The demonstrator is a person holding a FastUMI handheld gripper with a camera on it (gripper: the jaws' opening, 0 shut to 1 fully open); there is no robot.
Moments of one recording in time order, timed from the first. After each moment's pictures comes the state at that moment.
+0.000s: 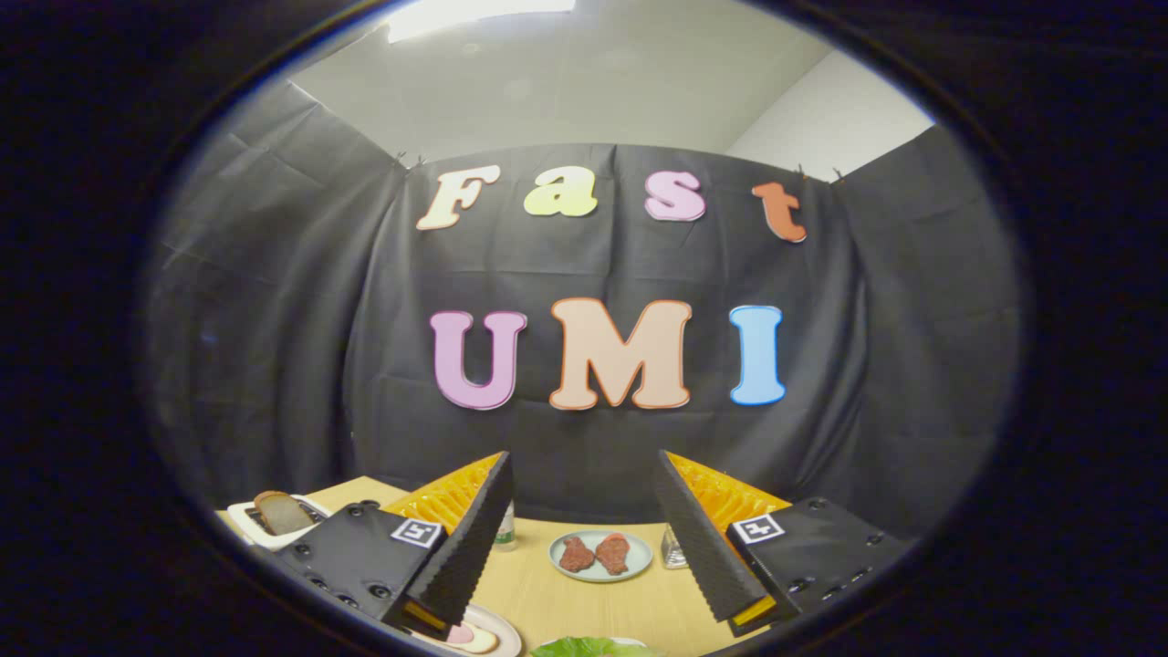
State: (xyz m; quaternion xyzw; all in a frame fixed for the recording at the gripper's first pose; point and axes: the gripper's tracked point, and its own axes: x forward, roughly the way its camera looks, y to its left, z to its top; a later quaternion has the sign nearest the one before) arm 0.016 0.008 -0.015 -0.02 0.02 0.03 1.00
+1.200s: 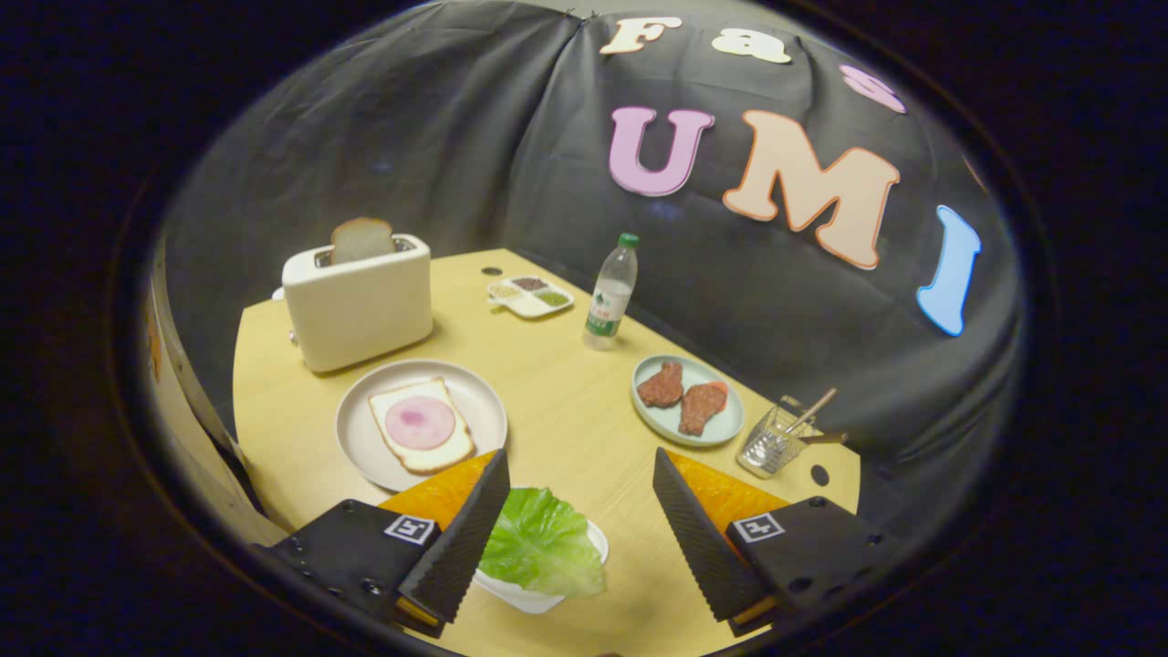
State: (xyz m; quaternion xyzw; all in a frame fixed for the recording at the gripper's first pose) arm -0.020 -0.016 -0.248 -0.19 0.31 0.31 0.88
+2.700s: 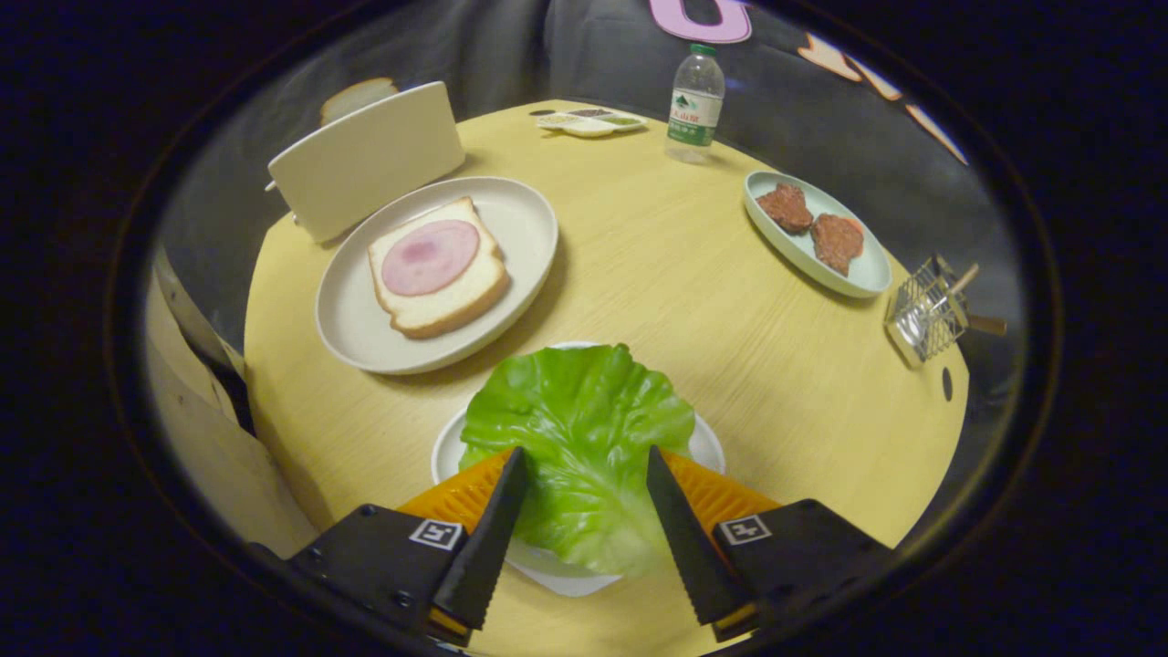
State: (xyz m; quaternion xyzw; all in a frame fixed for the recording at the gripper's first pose) arm -0.075 -0.028 -0.390 -0.19 0.53 0.35 0.75
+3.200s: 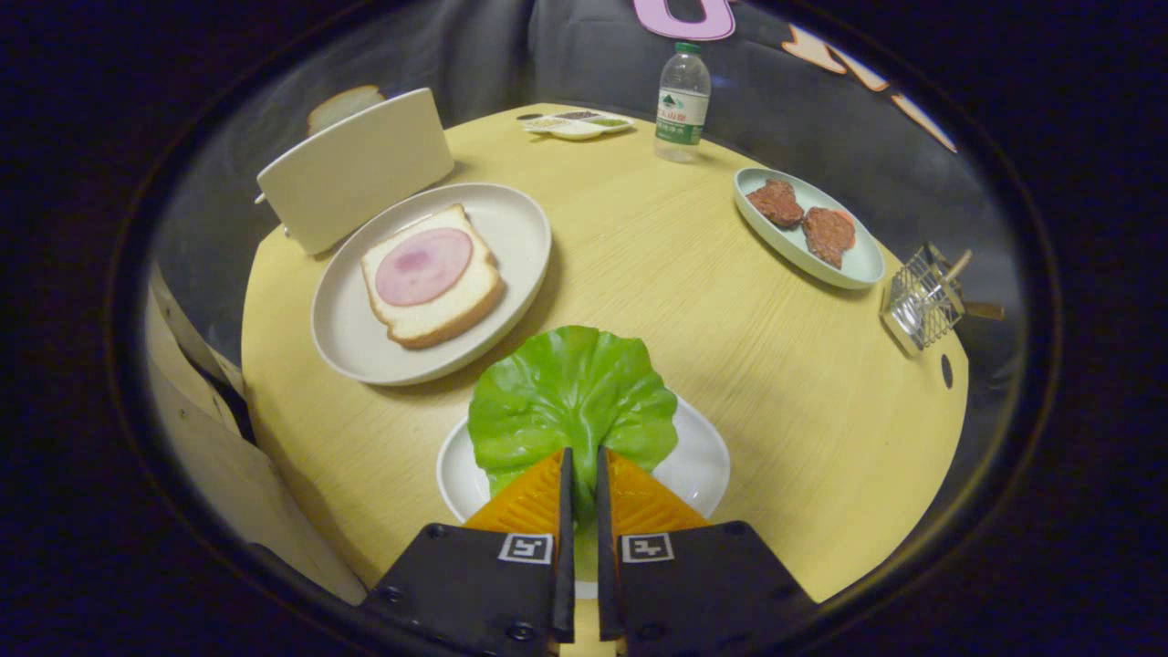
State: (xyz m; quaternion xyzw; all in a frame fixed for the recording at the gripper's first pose) arm -0.076 -0.021 -0.392 -0.19 0.52 0.34 0.76
